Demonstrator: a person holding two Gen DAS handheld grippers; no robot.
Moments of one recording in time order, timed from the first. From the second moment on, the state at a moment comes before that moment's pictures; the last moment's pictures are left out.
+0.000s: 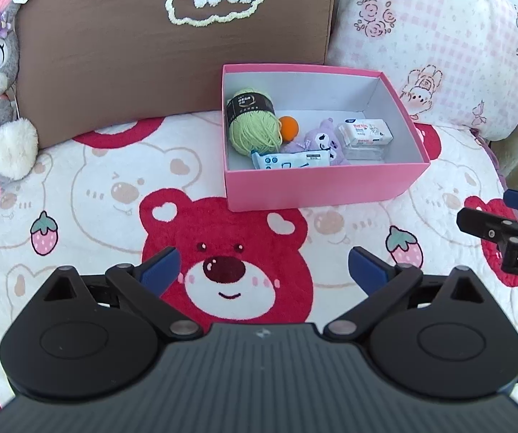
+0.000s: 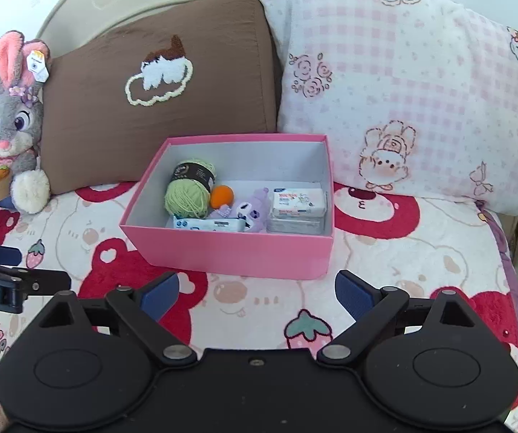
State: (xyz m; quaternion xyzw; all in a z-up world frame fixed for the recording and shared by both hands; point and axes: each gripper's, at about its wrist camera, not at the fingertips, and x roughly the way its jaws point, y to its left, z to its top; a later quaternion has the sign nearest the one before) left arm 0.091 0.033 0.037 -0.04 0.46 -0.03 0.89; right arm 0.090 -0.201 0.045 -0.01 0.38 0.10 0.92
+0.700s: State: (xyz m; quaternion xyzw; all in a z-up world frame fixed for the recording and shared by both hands) left arm 0.092 0.032 0.030 -0.06 0.49 -0.03 0.87; right arm 0.088 -0.205 0.040 -0.01 0.43 0.06 0.90
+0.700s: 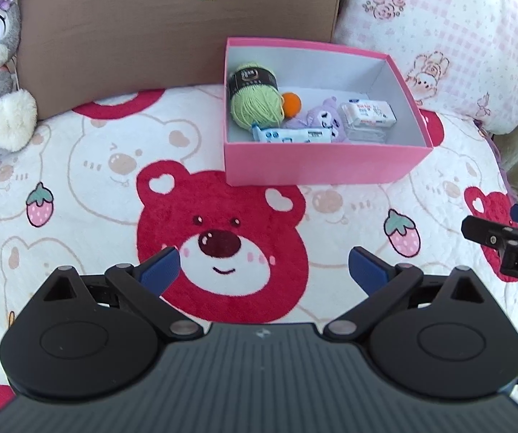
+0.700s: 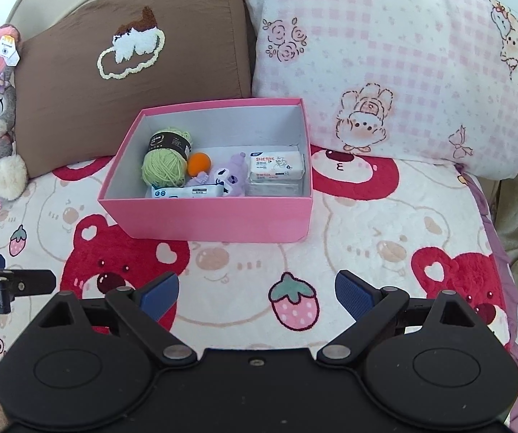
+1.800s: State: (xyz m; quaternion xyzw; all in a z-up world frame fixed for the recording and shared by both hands) left arm 0.085 0.021 0.032 -0.04 0.50 -0.03 0.87; right arm 0.086 -0.205 0.048 -0.03 0.43 0.03 0.90
